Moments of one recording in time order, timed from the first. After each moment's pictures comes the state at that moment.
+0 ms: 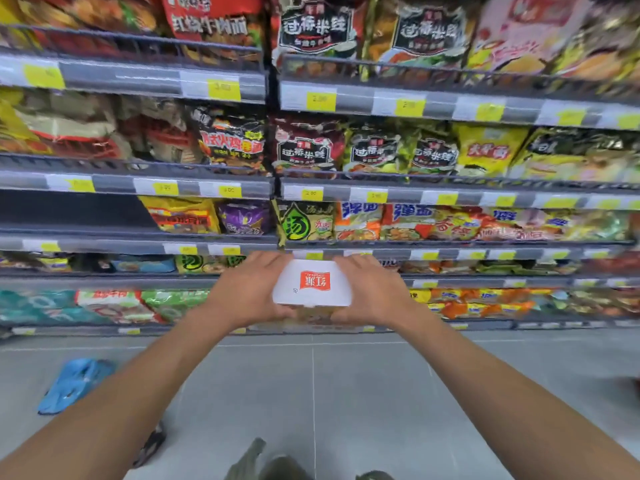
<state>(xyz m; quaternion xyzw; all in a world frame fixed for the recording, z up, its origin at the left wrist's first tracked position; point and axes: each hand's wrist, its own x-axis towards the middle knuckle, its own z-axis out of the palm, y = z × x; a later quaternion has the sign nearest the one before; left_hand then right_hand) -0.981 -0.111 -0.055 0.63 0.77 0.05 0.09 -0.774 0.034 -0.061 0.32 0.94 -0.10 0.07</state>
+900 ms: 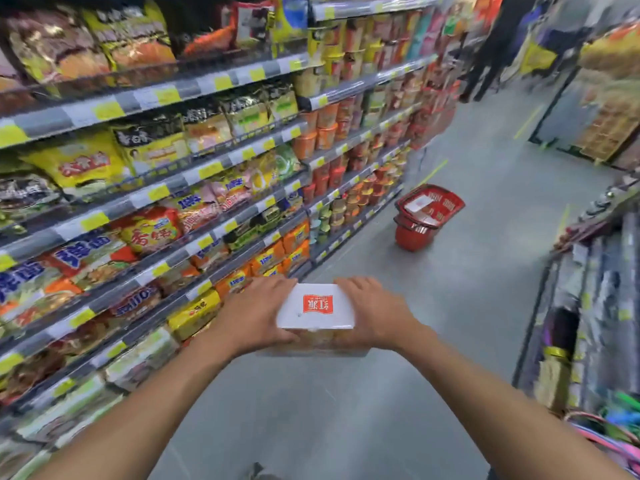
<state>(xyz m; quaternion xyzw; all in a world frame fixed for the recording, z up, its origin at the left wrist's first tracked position) -0.451 0.017 -0.048 0.89 0.44 0.02 0.10 -0.199 -0.037 -0.049 0.65 0.75 -0.12 -0.03</state>
